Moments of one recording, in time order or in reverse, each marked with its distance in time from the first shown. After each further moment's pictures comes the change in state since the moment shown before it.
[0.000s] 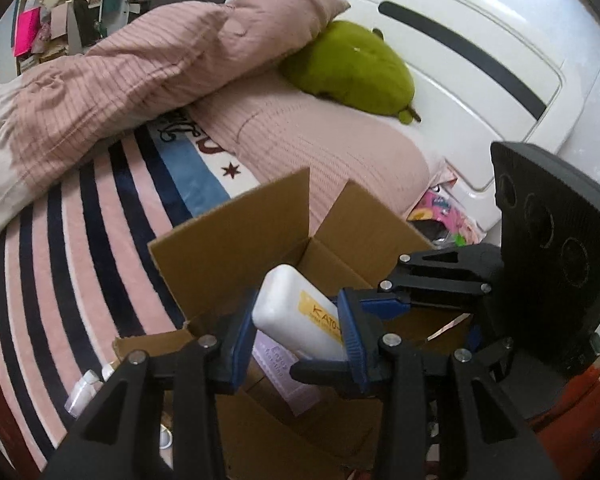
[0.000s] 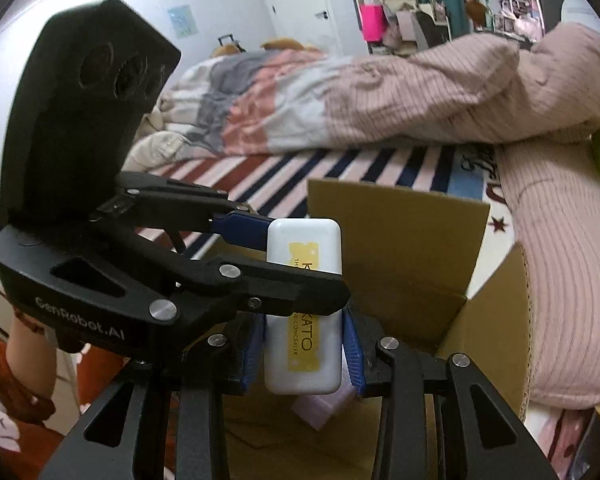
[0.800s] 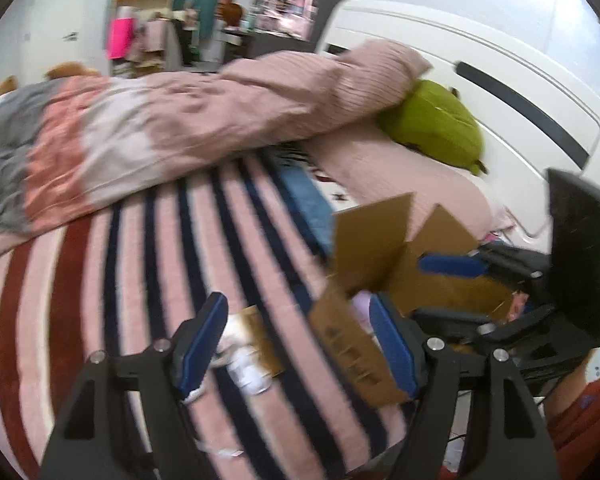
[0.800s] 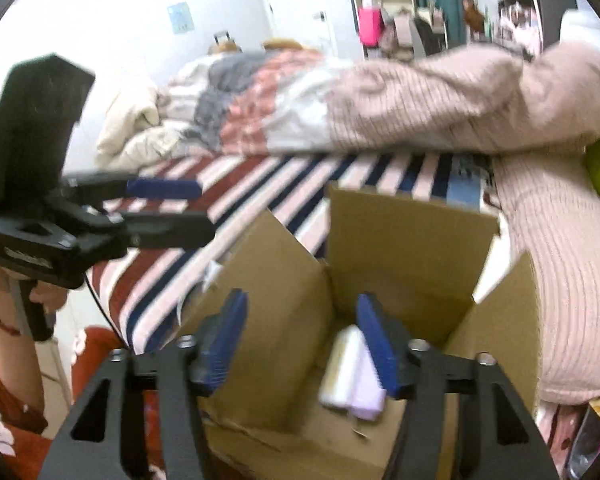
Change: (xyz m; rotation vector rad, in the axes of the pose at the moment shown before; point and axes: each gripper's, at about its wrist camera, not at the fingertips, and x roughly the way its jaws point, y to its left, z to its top) left arm -0.114 0.050 -0.073 -0.164 -0.194 0.291; right arm -0.013 0.046 0.005 -0.051 -0.080 -0.048
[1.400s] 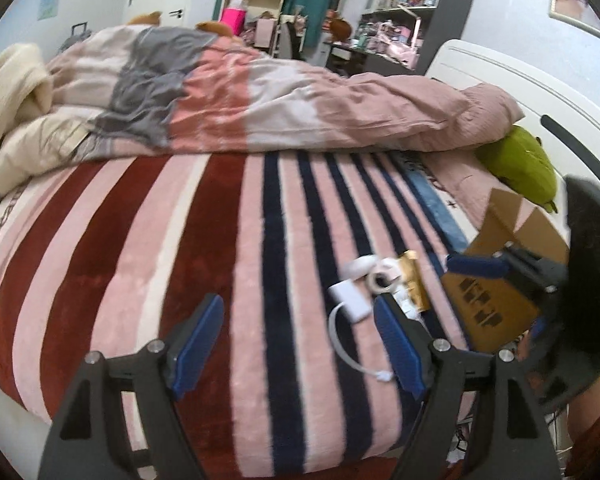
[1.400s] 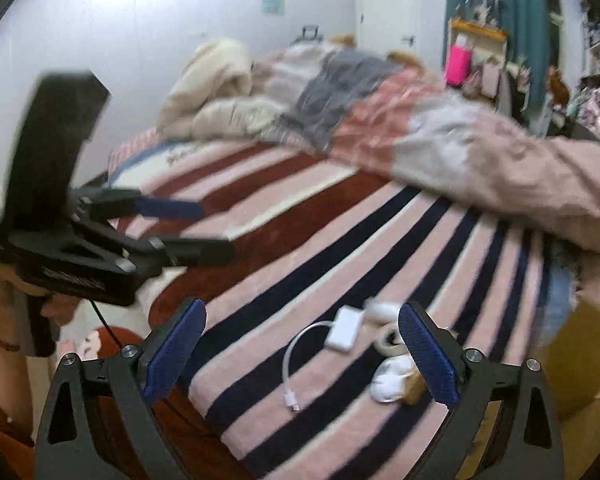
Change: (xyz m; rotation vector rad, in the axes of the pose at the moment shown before) left arm -0.060 0.148 -0.117 -0.237 -0.071 0.201; right arm 0.120 0.169 0.004 -0.243 0.070 0.101
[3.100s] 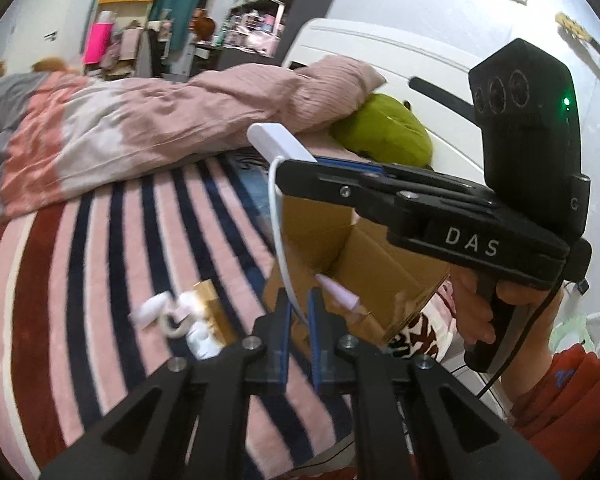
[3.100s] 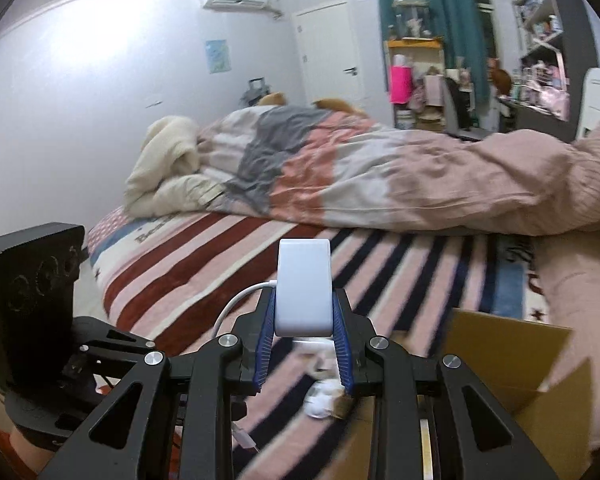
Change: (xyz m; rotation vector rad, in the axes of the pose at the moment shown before) left arm 0.009 -0.185 0.034 0.245 0.029 -0.414; right arm -0.122 -0.100 0.008 0.193 -0.235 -0.122
